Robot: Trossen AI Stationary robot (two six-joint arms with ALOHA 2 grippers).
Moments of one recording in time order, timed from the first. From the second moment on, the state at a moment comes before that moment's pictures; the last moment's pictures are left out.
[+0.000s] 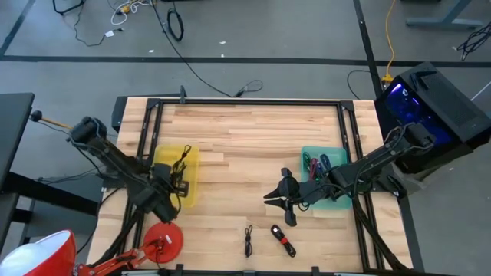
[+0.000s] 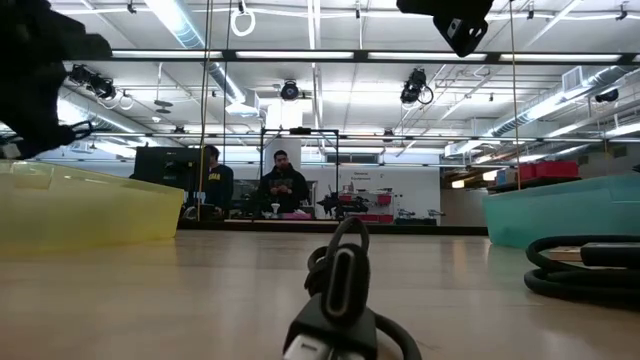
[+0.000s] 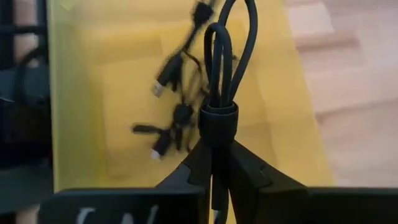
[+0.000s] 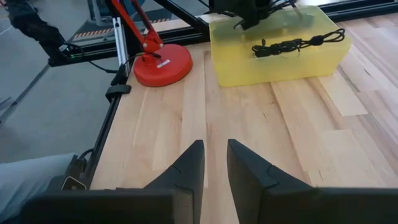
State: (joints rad) left arm -0.75 1.35 0.87 -1.31 -0.50 -2.22; right arm 0.47 1.39 0.89 0.02 0.31 0.36
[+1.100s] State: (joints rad) left arm -0.76 1.39 1.02 -0.35 -0.72 -1.16; right arm 0.47 1.39 0.89 0.02 0.31 0.33
